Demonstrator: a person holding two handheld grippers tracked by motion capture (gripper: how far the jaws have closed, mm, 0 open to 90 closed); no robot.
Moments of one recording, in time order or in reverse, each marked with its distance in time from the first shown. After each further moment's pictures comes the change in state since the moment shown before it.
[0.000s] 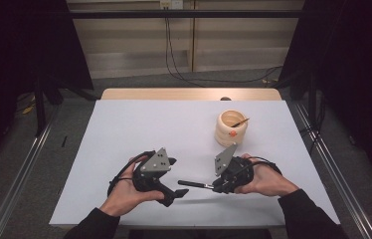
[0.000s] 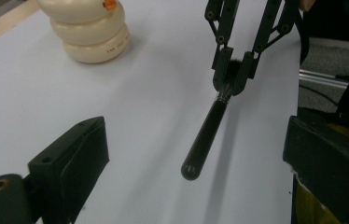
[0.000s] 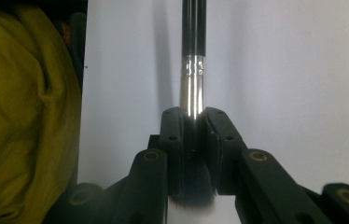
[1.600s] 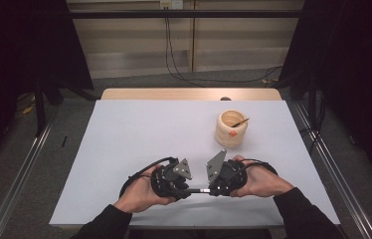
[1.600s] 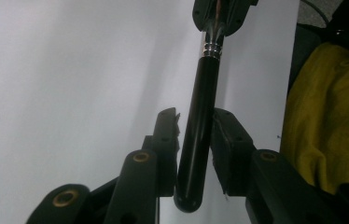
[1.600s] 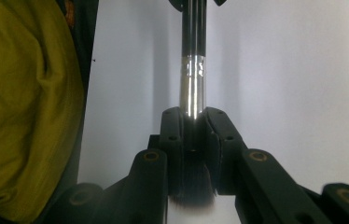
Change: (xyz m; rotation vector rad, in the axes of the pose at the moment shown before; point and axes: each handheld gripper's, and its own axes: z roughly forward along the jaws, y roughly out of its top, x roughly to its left) left arm -0.006 0.009 0.040 0.376 -0.129 0.052; right arm 0.010 0.017 0.007 0.079 -0.002 -0.111
